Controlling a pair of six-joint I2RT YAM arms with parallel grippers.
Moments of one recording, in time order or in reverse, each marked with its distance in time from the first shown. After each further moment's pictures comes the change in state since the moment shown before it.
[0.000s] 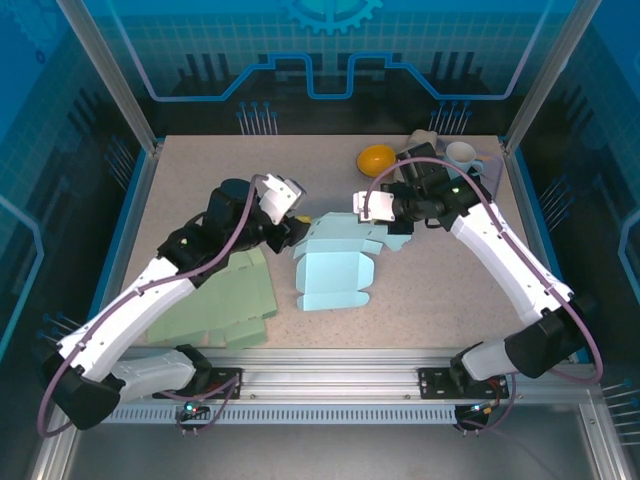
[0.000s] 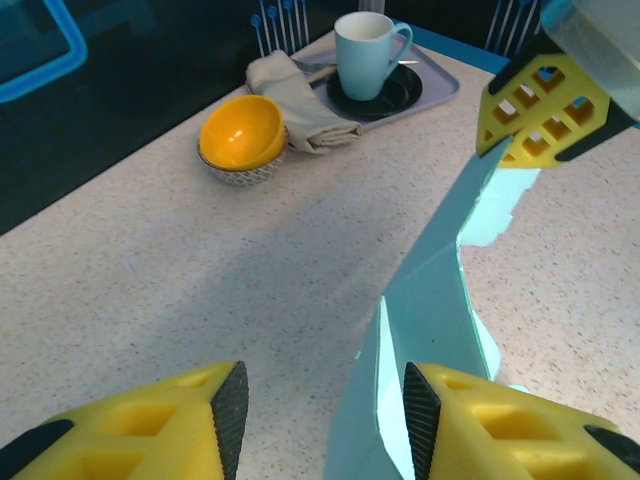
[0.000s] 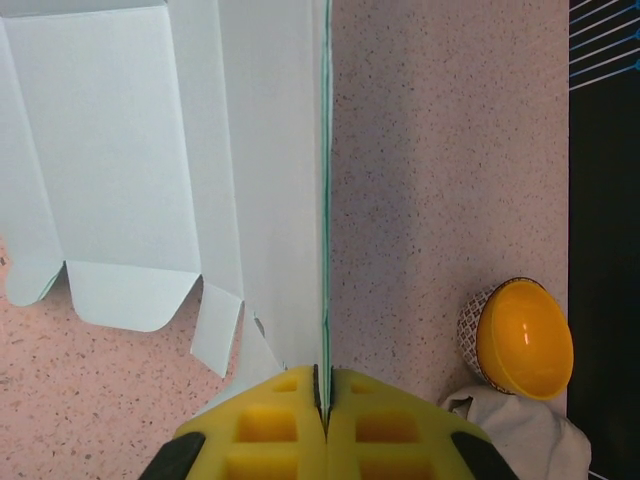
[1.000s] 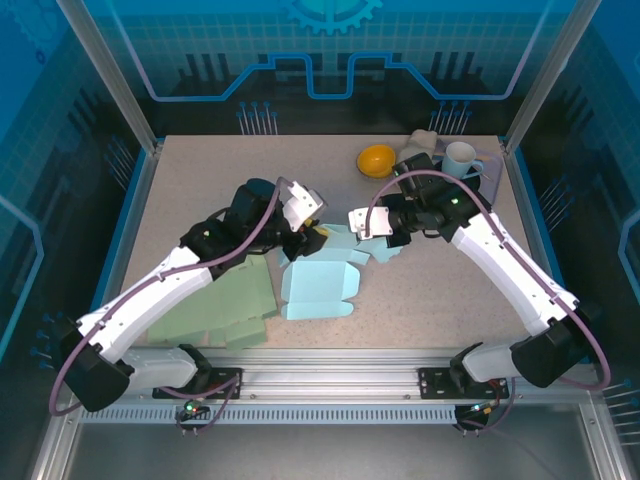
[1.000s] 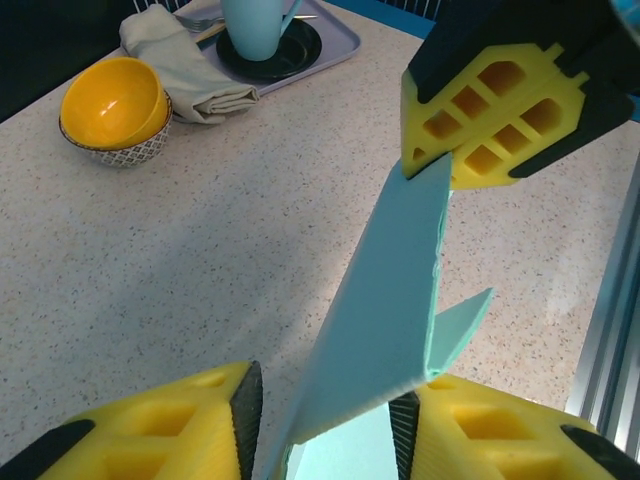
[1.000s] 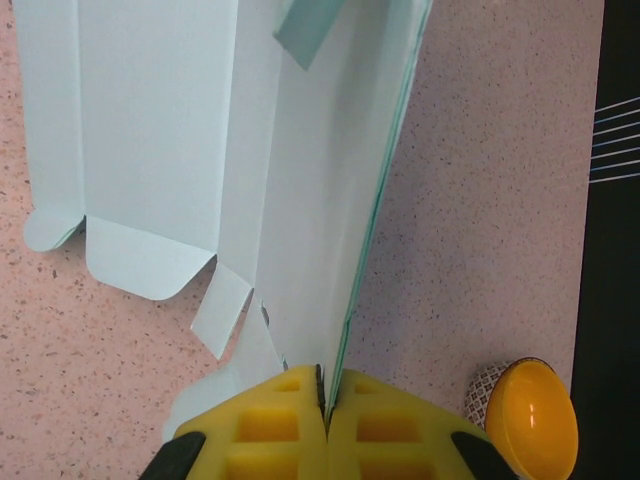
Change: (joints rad) left arm -0.046 0.097 0.018 -0.006 0.145 0.008; right arm 0.051 -0.053 -0.065 0.007 -0.084 -0.111
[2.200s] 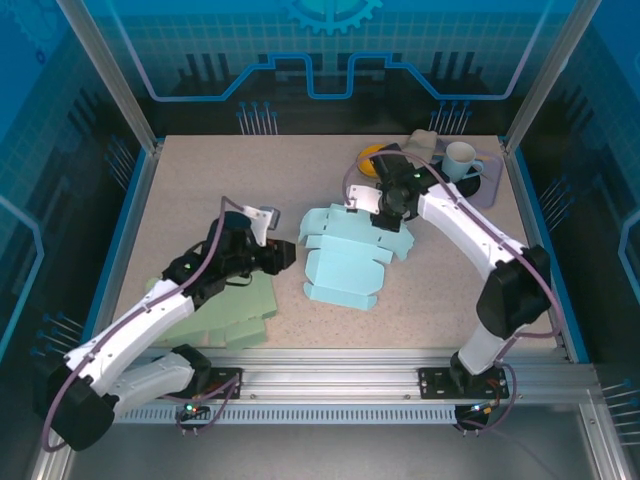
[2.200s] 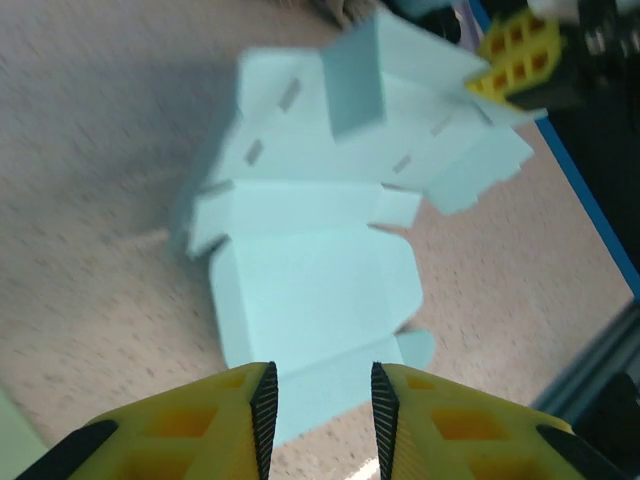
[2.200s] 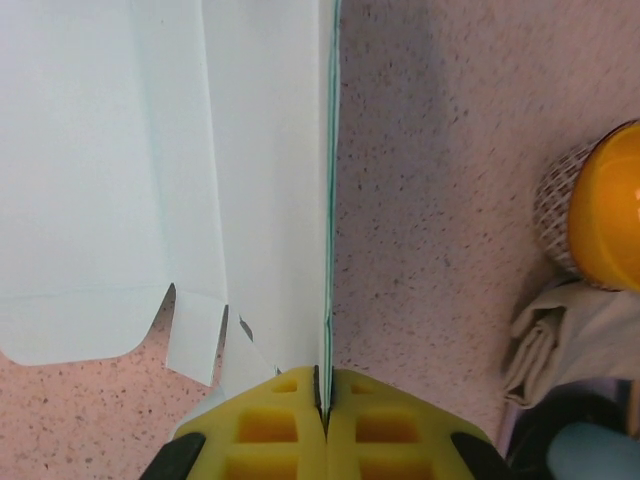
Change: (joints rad) left arm 0.108 -0.210 -0.381 0.128 -0.026 -0.603; right arm -0.053 0.324 0.108 0.019 0.320 0.356
